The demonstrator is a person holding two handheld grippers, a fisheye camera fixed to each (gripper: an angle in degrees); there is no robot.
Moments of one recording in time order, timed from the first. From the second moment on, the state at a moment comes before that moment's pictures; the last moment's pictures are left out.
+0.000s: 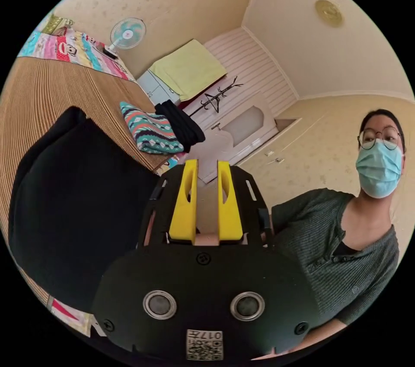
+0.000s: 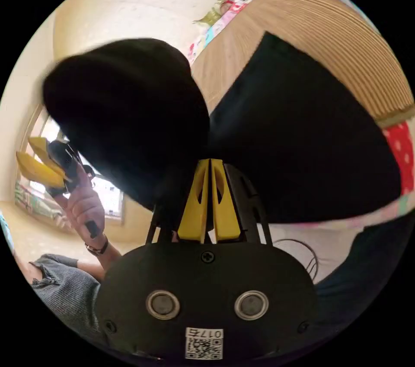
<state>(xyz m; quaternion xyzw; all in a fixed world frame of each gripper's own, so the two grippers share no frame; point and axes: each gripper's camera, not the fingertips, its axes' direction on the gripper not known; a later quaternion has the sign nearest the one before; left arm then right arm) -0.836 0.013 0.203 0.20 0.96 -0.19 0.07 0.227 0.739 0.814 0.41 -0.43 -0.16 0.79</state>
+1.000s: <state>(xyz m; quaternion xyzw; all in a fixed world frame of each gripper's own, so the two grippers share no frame) -0.590 0.174 0.301 -0.21 0.91 -0.31 0.21 0.294 0.692 0.717 0.43 -0.23 -0.33 0.81</state>
